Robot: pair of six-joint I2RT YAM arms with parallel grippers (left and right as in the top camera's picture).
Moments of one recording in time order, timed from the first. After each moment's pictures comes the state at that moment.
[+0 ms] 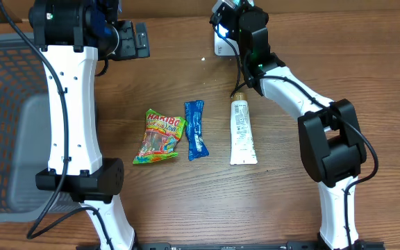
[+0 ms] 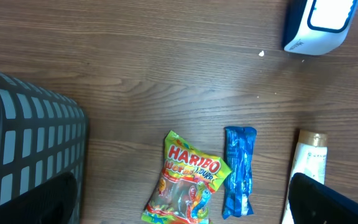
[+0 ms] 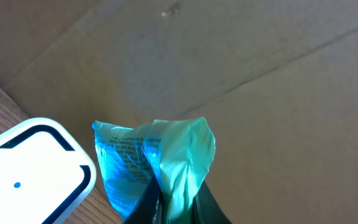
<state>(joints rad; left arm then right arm) -0.07 2.04 2.61 -1.67 -0.02 -0.21 0.40 2.25 1.69 0.41 0.34 -0.93</state>
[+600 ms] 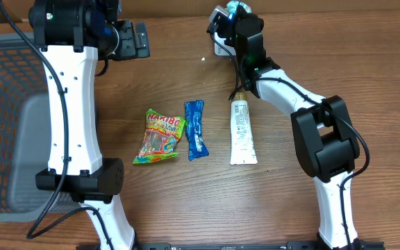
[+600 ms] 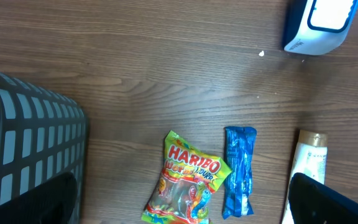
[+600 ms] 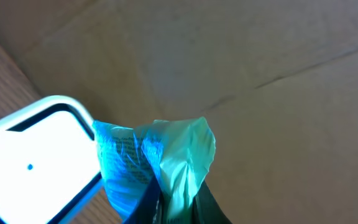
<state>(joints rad) -0.07 2.04 2.61 -1.67 -0.02 -0.21 0.40 2.30 1.69 0.44 0.35 -1.00</state>
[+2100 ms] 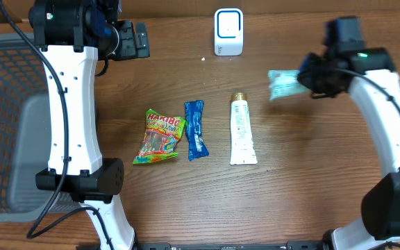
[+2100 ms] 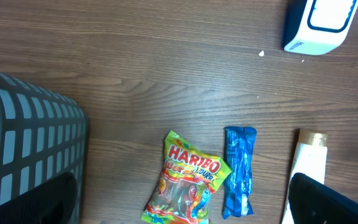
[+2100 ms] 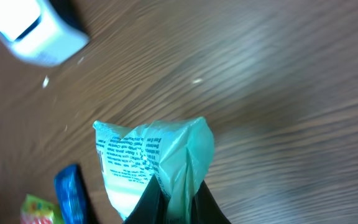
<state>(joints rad) -0.07 2.04 2.61 -1.67 -0.02 -0.21 0.03 1.74 1.55 -0.95 -0.18 0.58</state>
